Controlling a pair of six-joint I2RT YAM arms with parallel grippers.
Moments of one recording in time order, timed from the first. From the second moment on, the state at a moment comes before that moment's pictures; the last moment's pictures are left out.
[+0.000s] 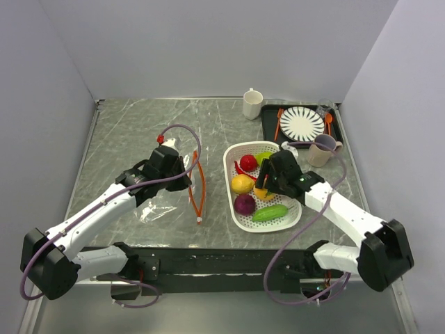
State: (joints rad) left arm -0.64 1.14 0.92 -0.53 -0.08 -0.69; right arm 0.51 1.18 0.78 -0.49 0.17 0.67
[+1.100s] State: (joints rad) left arm -0.64 1.11 0.92 -0.54 -0.02 -0.69; right arm 0.78 1.40 0.90 0.00 -0.25 0.80
